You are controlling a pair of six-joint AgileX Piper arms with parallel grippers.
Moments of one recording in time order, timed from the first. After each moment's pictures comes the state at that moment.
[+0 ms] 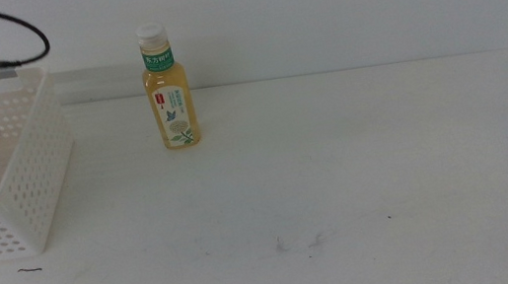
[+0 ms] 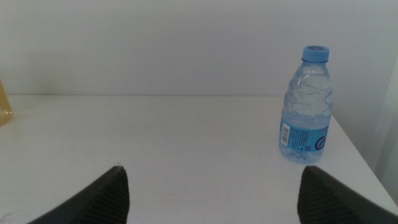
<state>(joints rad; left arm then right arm) 0.26 1.97 -1.58 -0.03 0.90 0.29 0.06 0.00 0.00 -0.05 0.20 0.06</state>
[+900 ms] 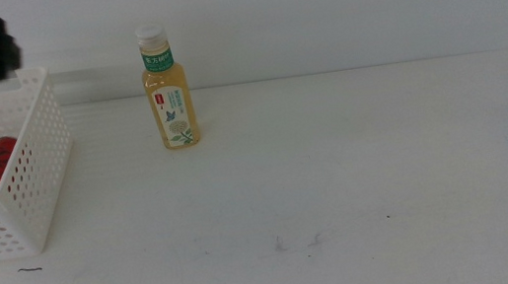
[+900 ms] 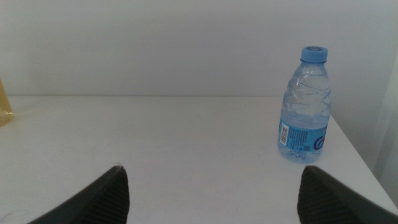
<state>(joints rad) -0.01 1.35 -1.29 -0.01 0.71 0.16 0.06 0.00 0.00 -0.05 0.20 0.06</state>
